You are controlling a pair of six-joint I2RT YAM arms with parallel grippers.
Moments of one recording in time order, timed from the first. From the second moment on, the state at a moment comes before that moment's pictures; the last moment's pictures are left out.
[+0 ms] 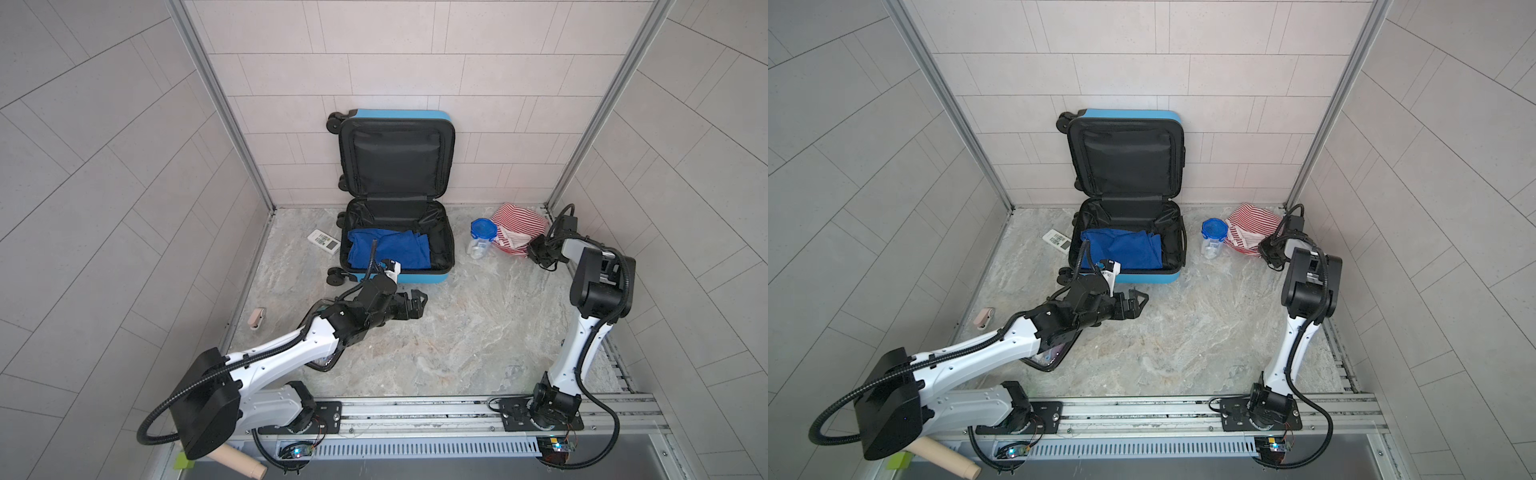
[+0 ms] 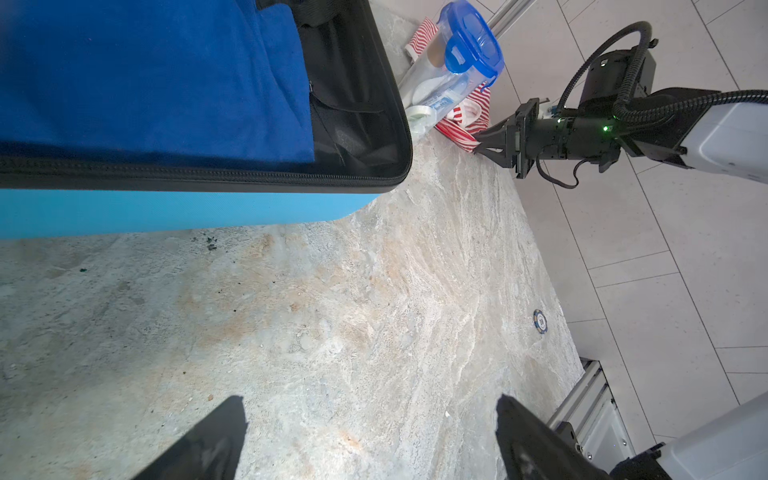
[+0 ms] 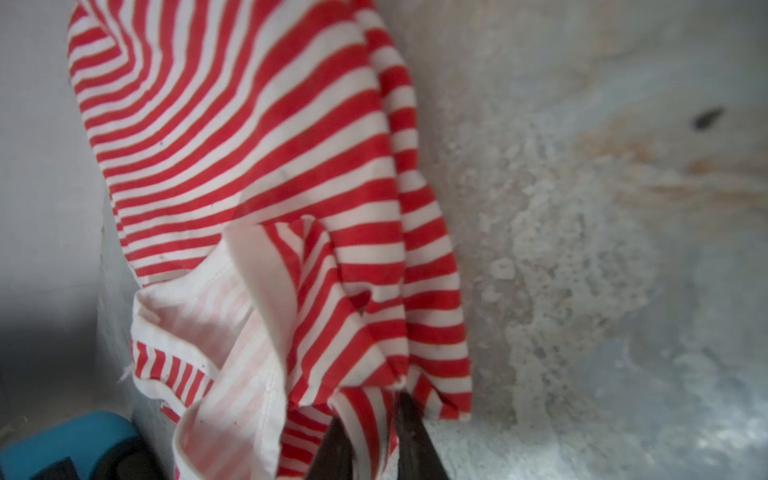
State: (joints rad) left arm -0.85 1.21 0.74 -0.11 -0.03 -0.74; right arm -0.38 2.13 1.49 -0.38 -0.32 0.71
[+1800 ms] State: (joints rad) left arm -0.78 1.17 0.77 -0.18 -0.11 -0.75; right arm 0.31 1.18 0.63 -0.52 -0.11 0.93
